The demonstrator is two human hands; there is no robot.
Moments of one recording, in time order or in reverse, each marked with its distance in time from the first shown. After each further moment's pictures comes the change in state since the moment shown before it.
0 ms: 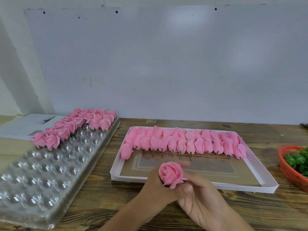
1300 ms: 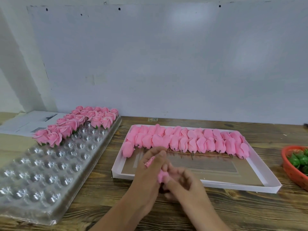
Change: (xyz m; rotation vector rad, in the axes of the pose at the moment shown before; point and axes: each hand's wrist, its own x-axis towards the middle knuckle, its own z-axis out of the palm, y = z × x) left_hand 0.009 0.002 -0.010 -0.438 0.312 -0.073; right_hand 0.007 0.031 0.007 -0.864 0.470 -0.329
